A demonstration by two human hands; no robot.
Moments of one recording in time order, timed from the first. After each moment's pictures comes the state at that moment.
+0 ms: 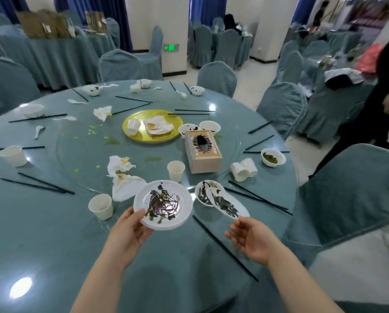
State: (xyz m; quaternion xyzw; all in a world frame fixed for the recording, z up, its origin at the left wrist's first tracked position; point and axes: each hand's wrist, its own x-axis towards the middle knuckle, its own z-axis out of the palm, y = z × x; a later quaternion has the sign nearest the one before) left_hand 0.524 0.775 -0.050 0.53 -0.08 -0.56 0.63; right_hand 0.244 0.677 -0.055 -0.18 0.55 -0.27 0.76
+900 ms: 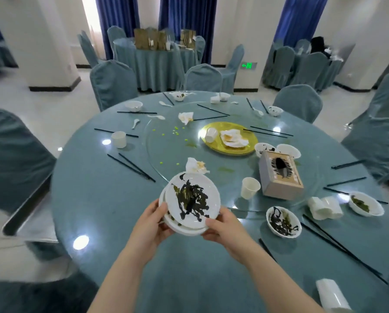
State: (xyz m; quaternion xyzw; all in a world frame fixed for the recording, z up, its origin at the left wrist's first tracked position) left_hand 0.615 0.853 -0.031 0.55 -0.11 -0.45 0.69; right_hand 0.463 0.731 -0.039 -0.58 0.37 -0.16 0.71
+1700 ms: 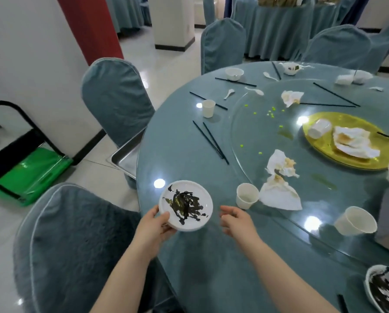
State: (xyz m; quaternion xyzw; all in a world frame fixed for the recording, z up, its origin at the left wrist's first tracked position) left_hand 0.654 0.932 -0.095 0.62 0.17 -0.28 0.72; right_hand 0.585 0.729 -0.126 -0.64 0.36 0.02 0.68
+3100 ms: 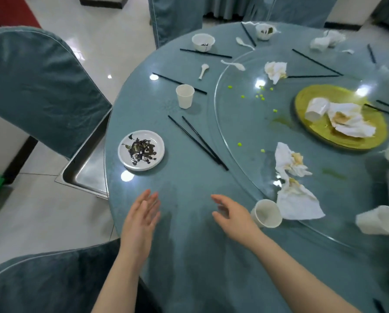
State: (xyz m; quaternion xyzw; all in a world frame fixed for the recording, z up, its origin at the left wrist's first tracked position) left_hand 0.832 0.918 -0.153 0.55 0.10 -0.29 0.78; right_hand 0.714 0.719 -0.147 -0.85 0.28 0.06 0.44
